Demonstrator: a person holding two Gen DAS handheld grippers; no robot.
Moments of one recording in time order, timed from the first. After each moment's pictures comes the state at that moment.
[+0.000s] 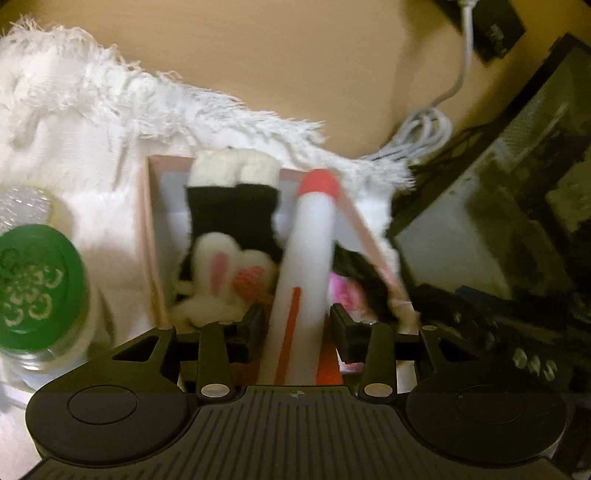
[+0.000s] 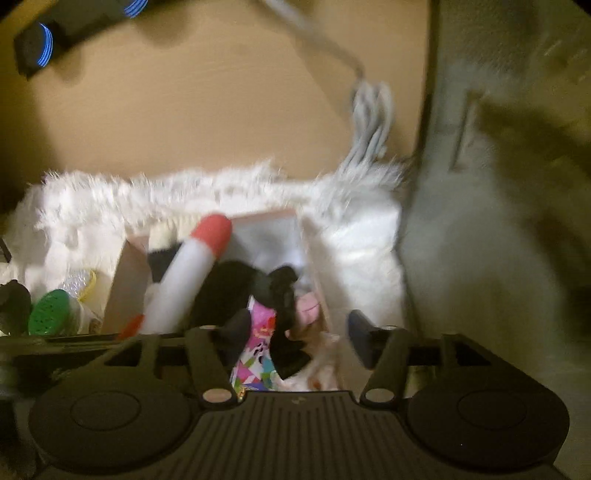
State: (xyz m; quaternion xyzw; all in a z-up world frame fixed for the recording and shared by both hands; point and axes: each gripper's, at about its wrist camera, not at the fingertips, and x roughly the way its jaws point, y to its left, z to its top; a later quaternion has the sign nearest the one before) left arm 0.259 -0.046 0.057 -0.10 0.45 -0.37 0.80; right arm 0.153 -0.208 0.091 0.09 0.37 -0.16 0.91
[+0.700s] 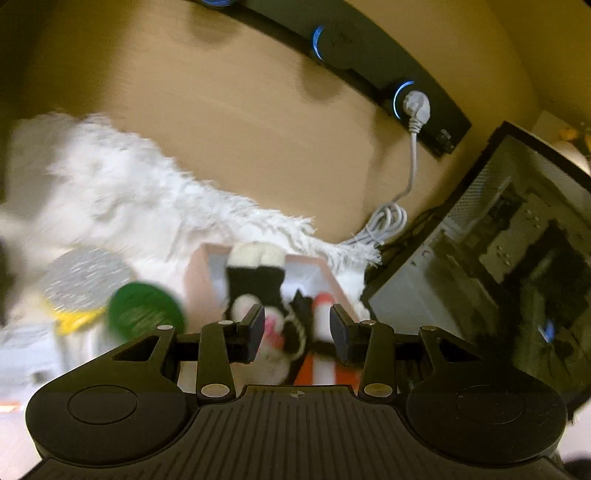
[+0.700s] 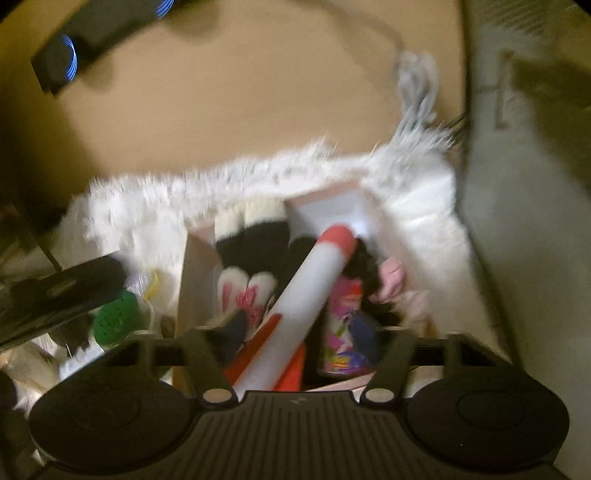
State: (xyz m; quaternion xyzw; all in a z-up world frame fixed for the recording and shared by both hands) left arm 0.213 0.059 0.115 -0.15 0.35 -0.36 0.85; right arm 0.170 -0.177 0.075 0.19 0.40 -0.10 0.89
